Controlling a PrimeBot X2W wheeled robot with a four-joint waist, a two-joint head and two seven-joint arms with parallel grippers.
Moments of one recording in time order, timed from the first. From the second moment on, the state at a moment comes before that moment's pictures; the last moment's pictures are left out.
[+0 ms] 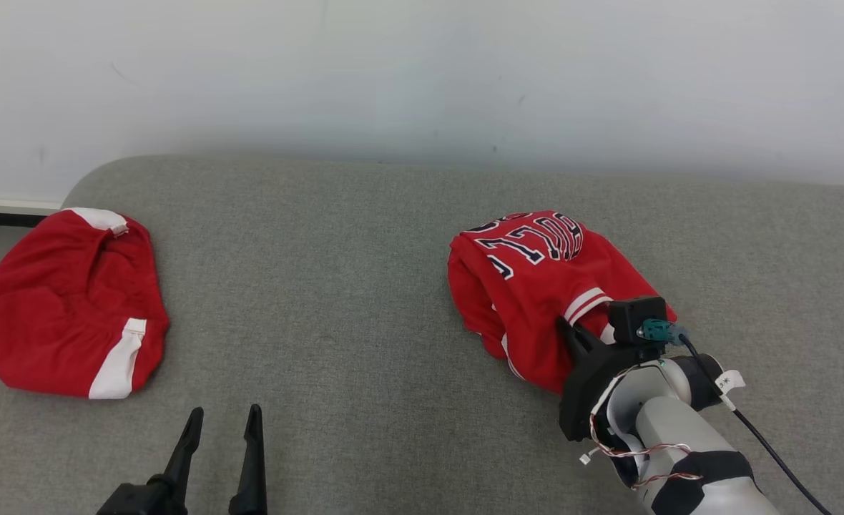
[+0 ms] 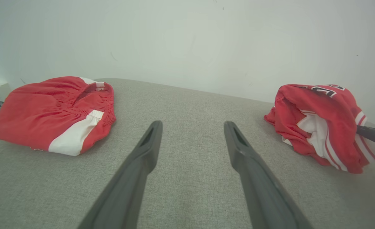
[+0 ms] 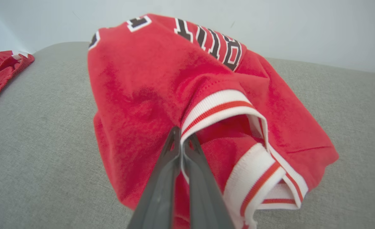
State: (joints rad) left arm 0.02 0.14 -0.16 0.10 -0.30 0.05 -0.25; right arm -0.63 -0.05 0.25 0.98 0.26 0.13 -0.04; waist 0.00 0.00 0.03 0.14
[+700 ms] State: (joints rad) left arm 0.04 0.16 -0.15 0.08 -0.31 0.07 -0.25; right arm -1.01 -0.06 0.58 0.67 0.51 0.13 -0.21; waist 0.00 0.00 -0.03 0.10
